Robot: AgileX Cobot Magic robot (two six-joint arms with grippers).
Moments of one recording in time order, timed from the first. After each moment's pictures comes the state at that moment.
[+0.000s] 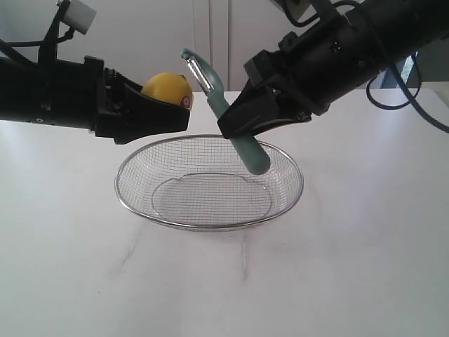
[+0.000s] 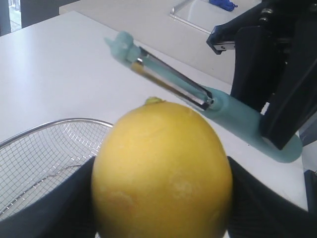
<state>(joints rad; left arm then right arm) -0.28 1.48 -0.98 -1.49 0.98 1.62 0.32 1.55 -1.34 0.88 1.18 -0.64</state>
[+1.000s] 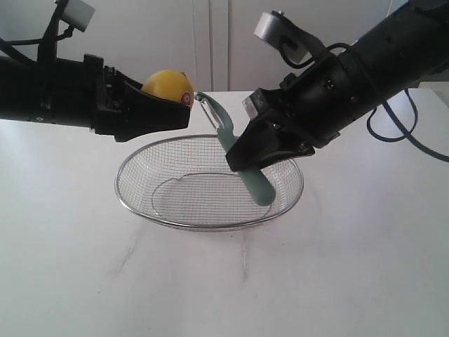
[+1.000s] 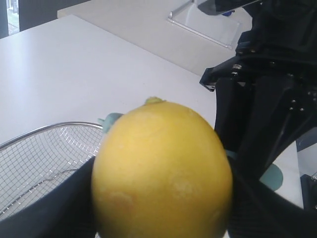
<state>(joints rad) -0.28 1.48 -0.98 -1.50 0.99 1.62 0.32 1.57 -1.24 0.86 1.16 -0.58</state>
